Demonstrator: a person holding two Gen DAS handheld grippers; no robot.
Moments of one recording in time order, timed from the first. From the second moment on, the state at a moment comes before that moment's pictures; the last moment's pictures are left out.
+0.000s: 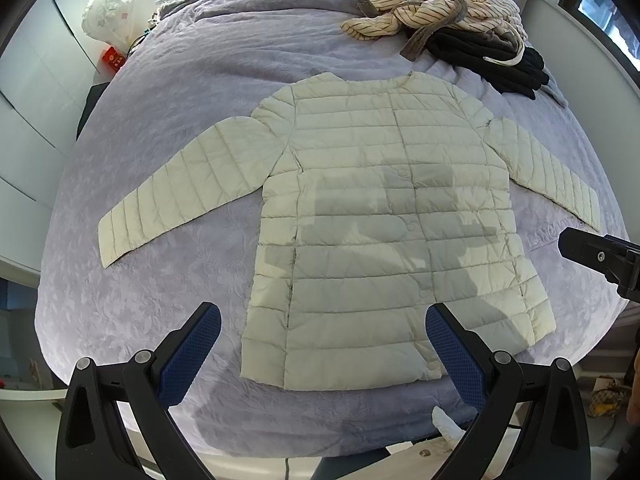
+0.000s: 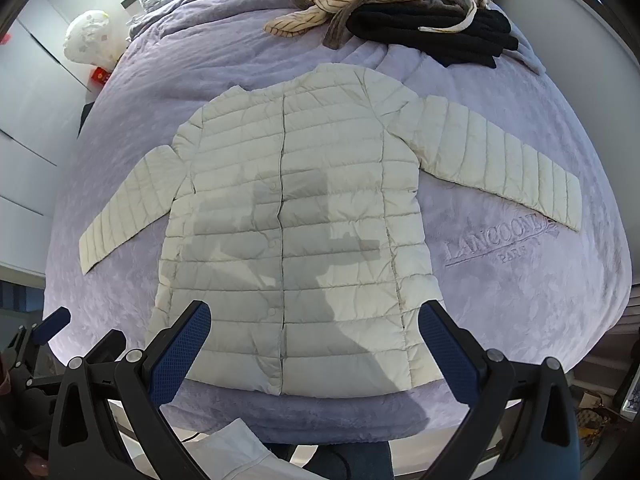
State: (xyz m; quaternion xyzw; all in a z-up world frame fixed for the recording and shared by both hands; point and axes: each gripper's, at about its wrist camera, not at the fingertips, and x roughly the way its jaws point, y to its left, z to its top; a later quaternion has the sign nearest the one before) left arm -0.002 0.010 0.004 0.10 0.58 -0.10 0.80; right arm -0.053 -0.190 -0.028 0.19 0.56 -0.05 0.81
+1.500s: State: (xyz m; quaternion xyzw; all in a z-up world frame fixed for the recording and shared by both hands) left arm 0.000 0.011 -0.001 0.10 0.58 -0.10 0.80; right arm -0.051 -0.189 -0.036 0.20 0.57 -0.05 0.80
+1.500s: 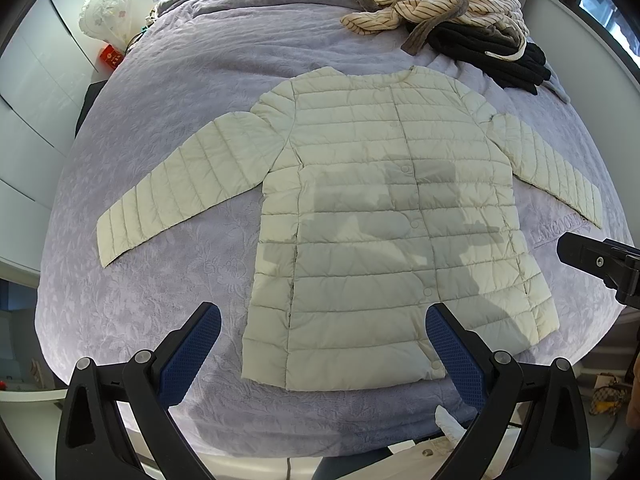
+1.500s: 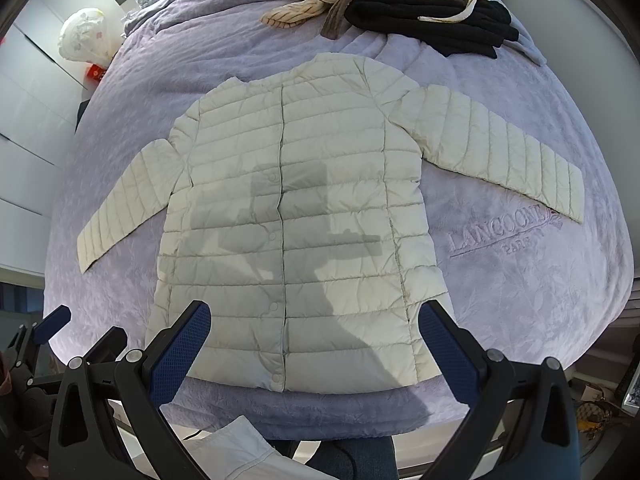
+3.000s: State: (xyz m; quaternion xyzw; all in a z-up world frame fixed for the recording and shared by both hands) left arm 0.000 0.010 -0.002 0.10 0.59 -0.10 0.80; right arm -0.048 -0.183 -0.039 0.20 0.57 -0.05 0.79
